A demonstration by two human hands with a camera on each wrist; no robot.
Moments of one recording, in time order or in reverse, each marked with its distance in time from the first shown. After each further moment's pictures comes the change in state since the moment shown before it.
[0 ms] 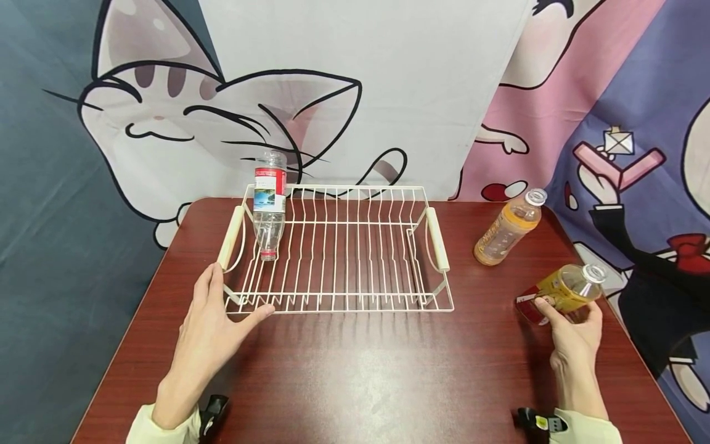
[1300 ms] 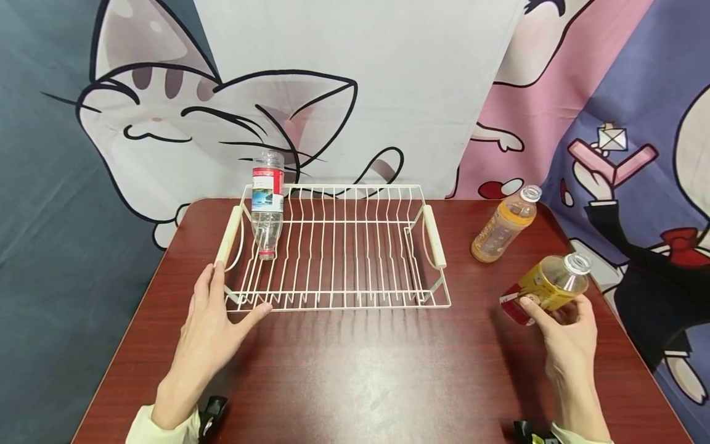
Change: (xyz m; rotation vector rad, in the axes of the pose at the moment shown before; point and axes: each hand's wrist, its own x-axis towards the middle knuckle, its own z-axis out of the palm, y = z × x) left_hand -0.002 -0.001 0.001 -0.005 -0.010 0.028; right_hand -0.052 -0.015 0.003 0.005 -0.153 -0.137
